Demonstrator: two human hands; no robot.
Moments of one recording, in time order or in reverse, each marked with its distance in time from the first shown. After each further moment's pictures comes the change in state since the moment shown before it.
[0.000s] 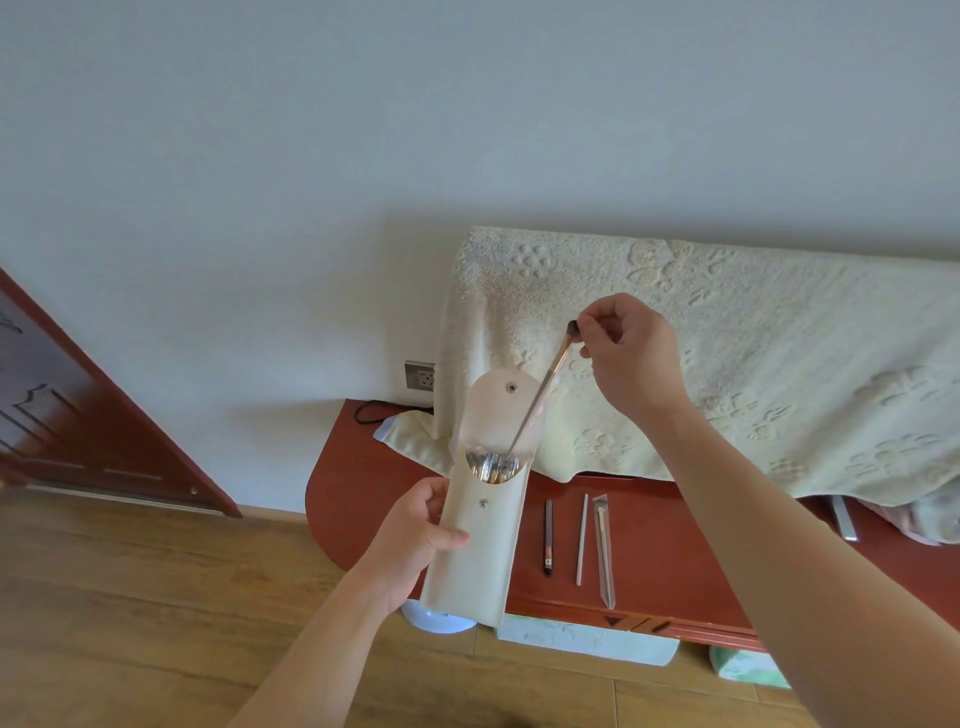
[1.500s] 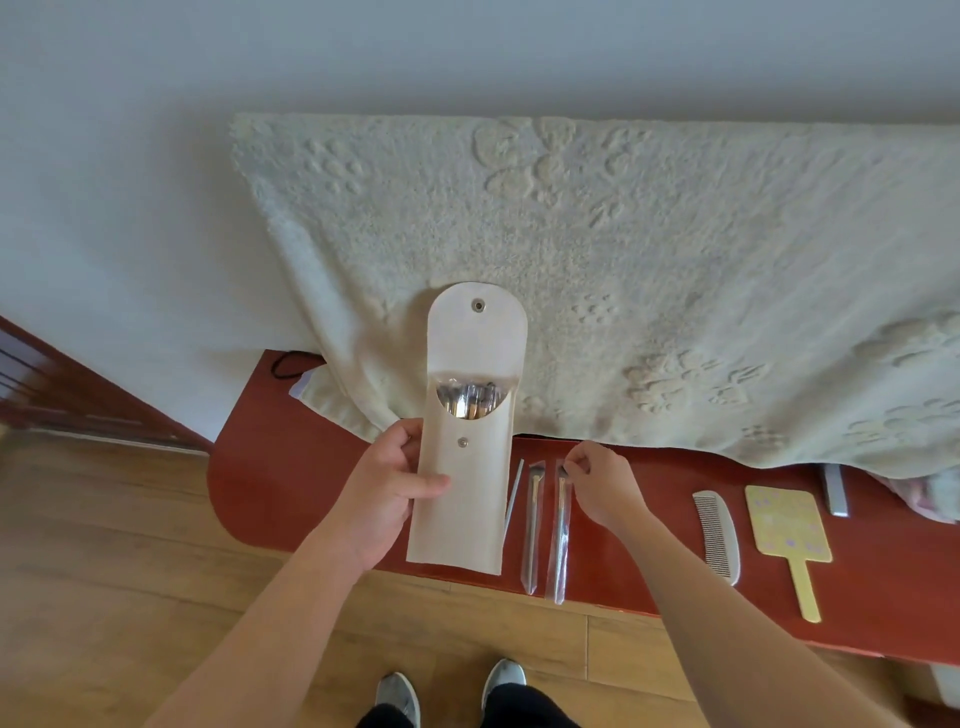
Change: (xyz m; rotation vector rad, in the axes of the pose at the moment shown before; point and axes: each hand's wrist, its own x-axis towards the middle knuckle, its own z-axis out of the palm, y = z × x) left_hand 0.086 0.003 0.117 -0.180 0.037 -0.018; right_hand -0.052 0.325 -0.014 -0.308 -0.480 0.493
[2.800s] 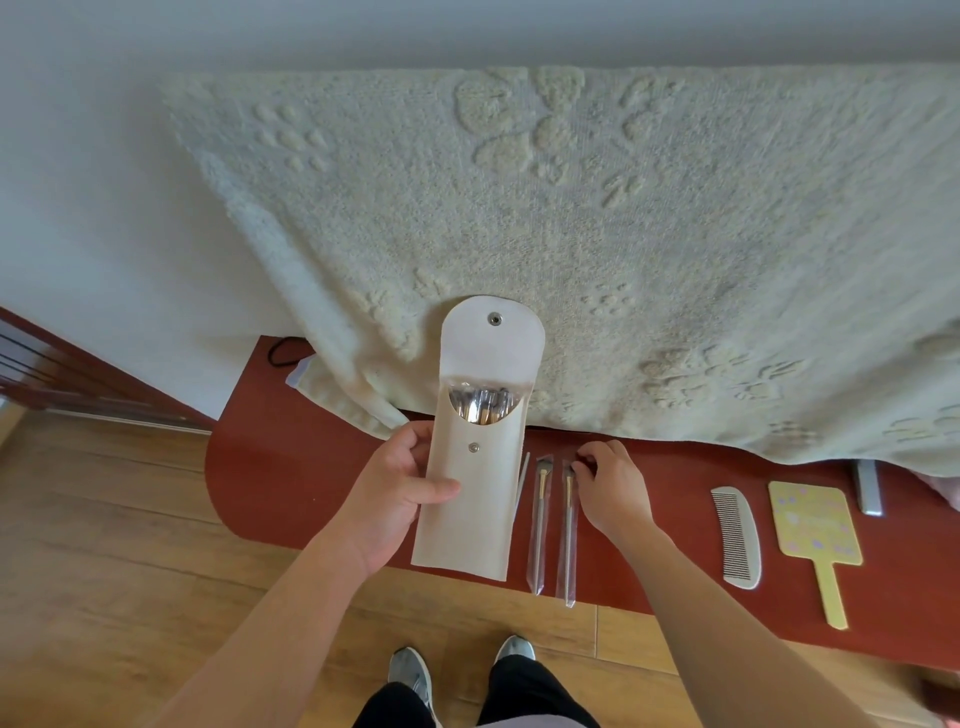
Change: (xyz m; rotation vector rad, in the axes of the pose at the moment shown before) left_hand 0.021 -0.011 0.004 0.064 0.005 -0.077; right_hand 0.019 0.038 0.033 -0.101 0.134 -0.053
